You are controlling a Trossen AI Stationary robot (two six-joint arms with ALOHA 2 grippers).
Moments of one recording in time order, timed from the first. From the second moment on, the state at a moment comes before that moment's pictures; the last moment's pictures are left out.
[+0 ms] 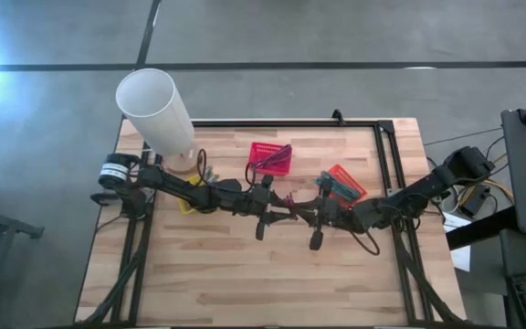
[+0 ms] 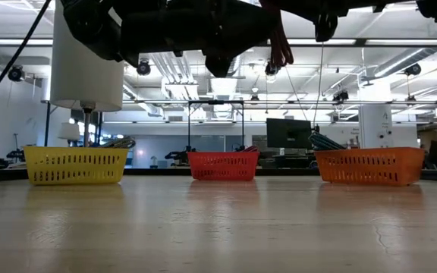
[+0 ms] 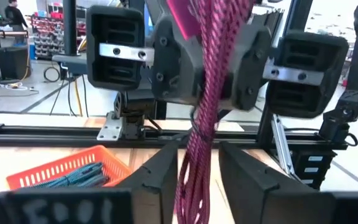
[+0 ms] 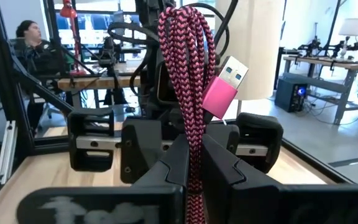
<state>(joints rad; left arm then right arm) -0.08 1.74 0.88 0.93 0.08 -0.10 0.40 1.37 0.60 0.81 0.64 0.02</state>
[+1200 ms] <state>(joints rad) 0.01 1.63 0.95 0.29 -0.19 -0.12 0.44 1.18 0.60 0.44 0.79 0.07</state>
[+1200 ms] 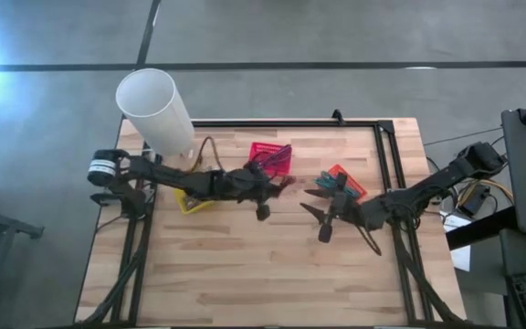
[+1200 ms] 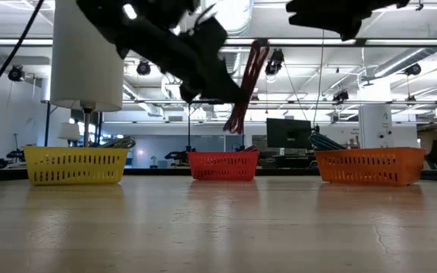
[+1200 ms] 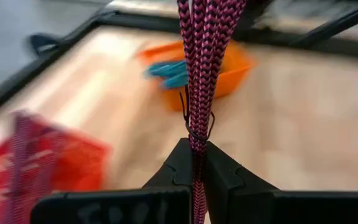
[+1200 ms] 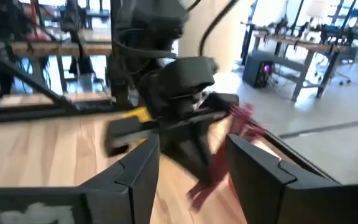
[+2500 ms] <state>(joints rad) 0.29 1.80 1.09 0.03 -0.47 0.07 0.43 1.14 0.60 0.39 0.79 0.07</state>
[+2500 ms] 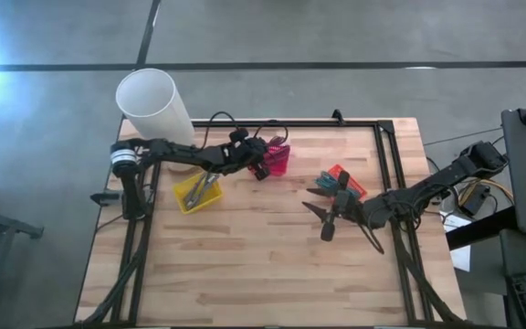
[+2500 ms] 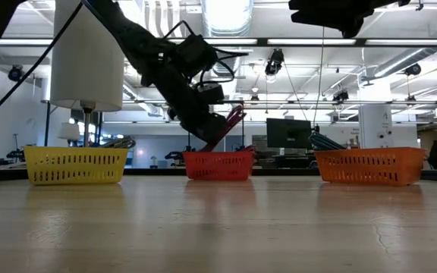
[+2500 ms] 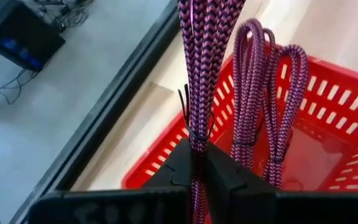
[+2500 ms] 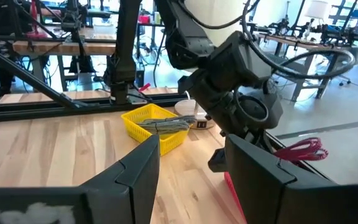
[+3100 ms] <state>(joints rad) 0.29 1.82 1.09 0.03 -0.46 0.05 0.43 1.14 0.60 0.39 0.79 0.07</state>
